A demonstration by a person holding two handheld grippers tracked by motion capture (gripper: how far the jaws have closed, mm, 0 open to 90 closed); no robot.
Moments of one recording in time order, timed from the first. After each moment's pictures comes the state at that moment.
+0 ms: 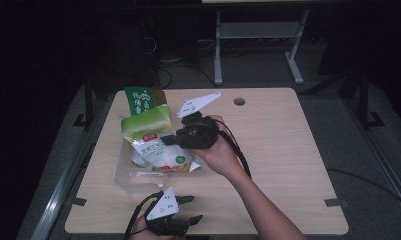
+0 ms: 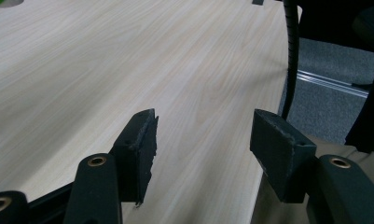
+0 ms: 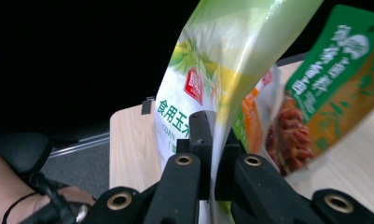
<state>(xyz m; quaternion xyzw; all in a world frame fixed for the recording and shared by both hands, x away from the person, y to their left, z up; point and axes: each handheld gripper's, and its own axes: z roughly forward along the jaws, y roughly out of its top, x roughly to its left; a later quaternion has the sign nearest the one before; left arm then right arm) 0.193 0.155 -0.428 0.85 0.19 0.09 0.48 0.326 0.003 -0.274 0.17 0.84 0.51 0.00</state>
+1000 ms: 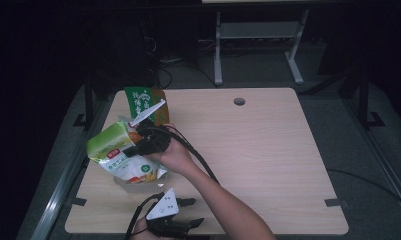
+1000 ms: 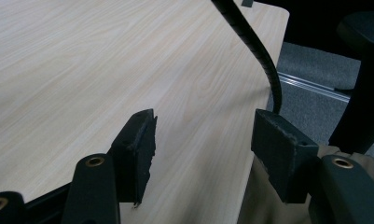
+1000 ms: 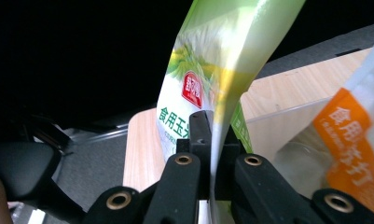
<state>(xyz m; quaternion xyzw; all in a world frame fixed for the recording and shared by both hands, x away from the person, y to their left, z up) 0.193 0.155 -0.434 0.85 0.19 0.07 0.49 0.360 0.112 -0.331 0.14 0.86 0.48 -0.10</state>
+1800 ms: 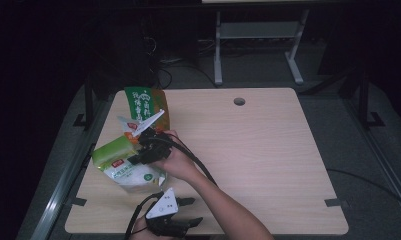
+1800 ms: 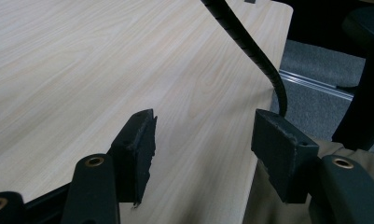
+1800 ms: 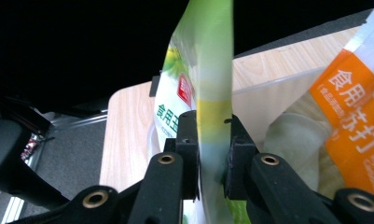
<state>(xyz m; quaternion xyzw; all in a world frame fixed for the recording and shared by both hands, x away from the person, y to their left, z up) 0.195 0.157 -0.435 0.85 0.19 0.07 0.48 0.354 0.111 -0.352 0.13 0.88 0.45 -0.06</state>
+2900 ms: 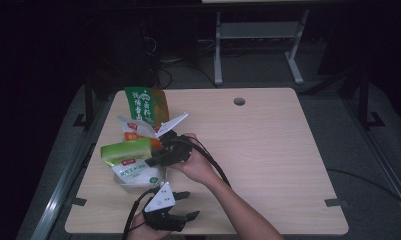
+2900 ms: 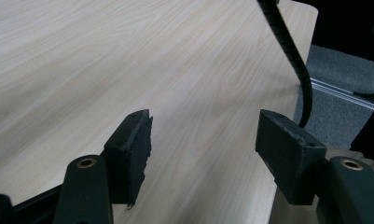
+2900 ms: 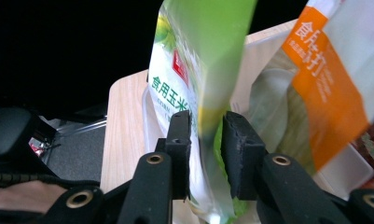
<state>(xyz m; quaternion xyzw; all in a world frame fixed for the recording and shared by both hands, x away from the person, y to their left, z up) 0.206 0.163 -0.437 0.85 0.22 0.08 0.48 0.352 0.061 -0.365 0.16 0.87 0.46 -0.07</state>
